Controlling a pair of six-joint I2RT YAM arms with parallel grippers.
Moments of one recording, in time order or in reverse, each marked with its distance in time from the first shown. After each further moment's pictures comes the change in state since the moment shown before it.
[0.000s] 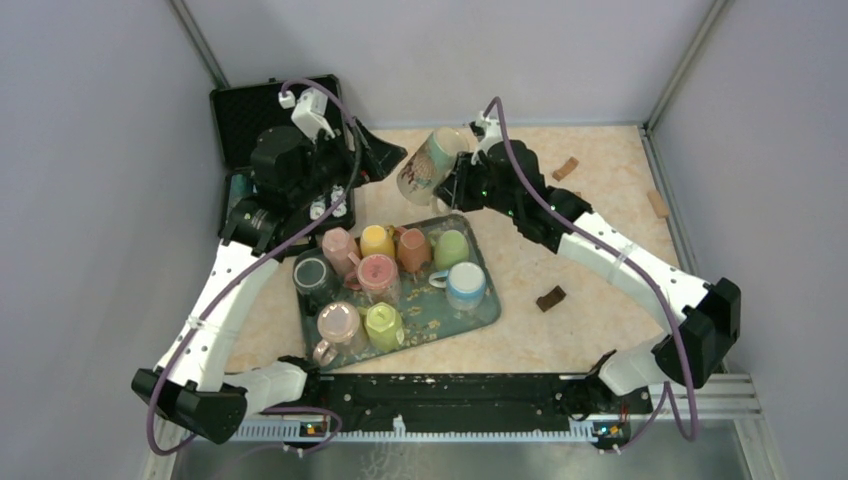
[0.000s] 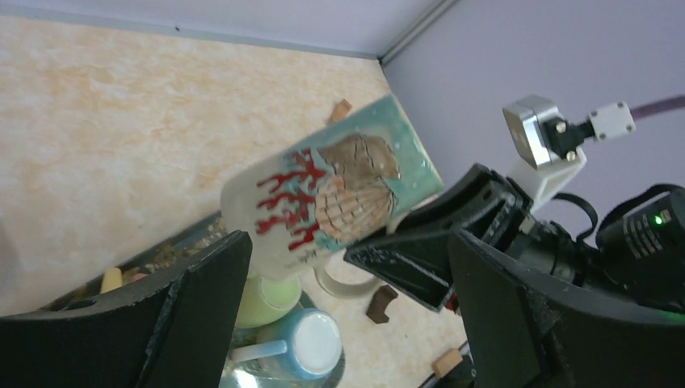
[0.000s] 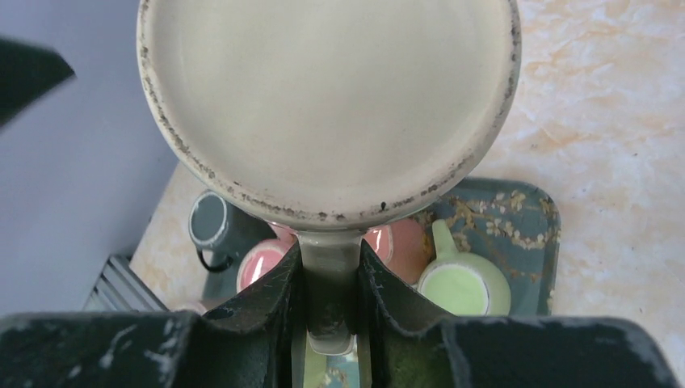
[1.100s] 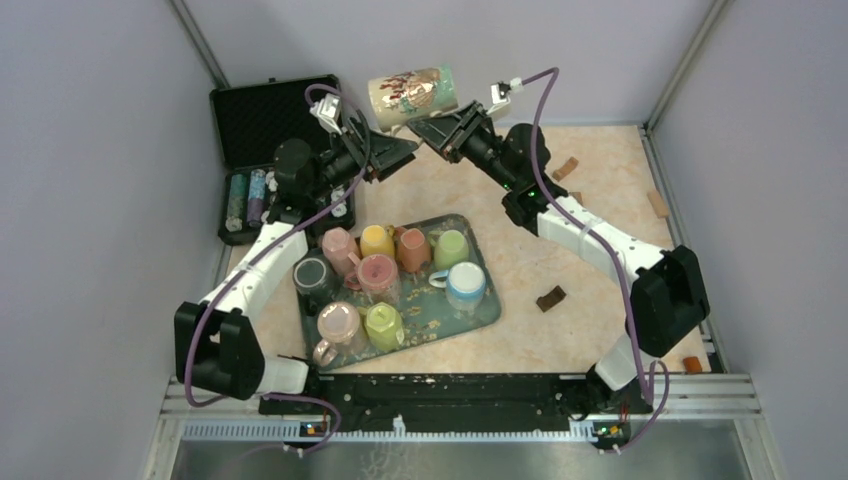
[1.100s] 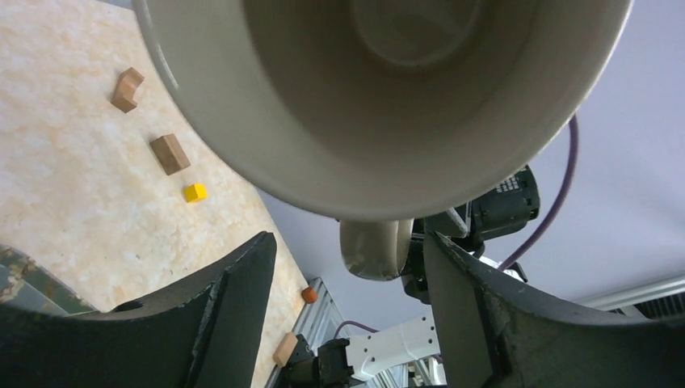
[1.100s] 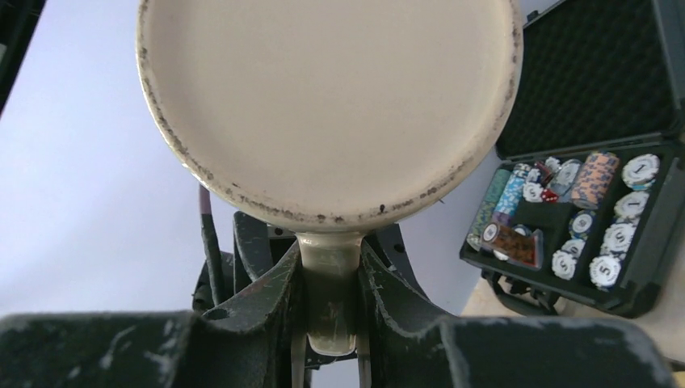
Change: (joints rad) left arm 0.124 0.192 -0.332 0.877 0.505 -0.618; right arm -0.132 0.188 -0.019 0.819 -0.246 0.674
